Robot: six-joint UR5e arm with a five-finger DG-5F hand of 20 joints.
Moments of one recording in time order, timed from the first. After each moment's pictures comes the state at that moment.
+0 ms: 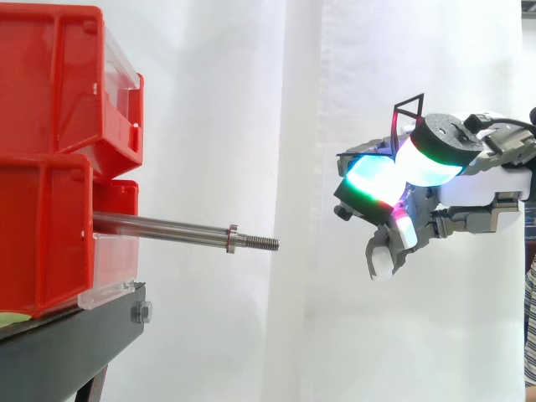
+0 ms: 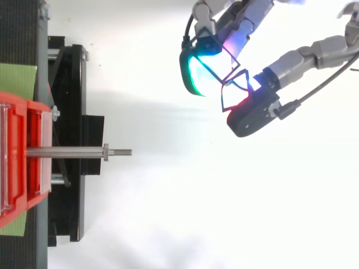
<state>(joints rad) -0.04 -2.14 -1.29 -2.86 -1.58 -0.44</state>
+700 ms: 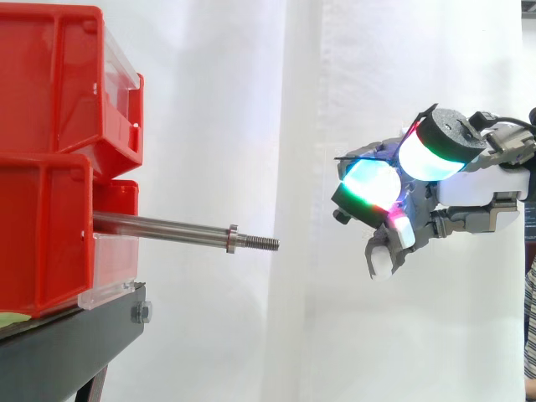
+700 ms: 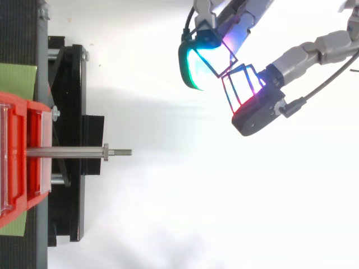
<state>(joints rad) -0.04 -2.14 -1.29 -2.86 -1.58 -0.44</state>
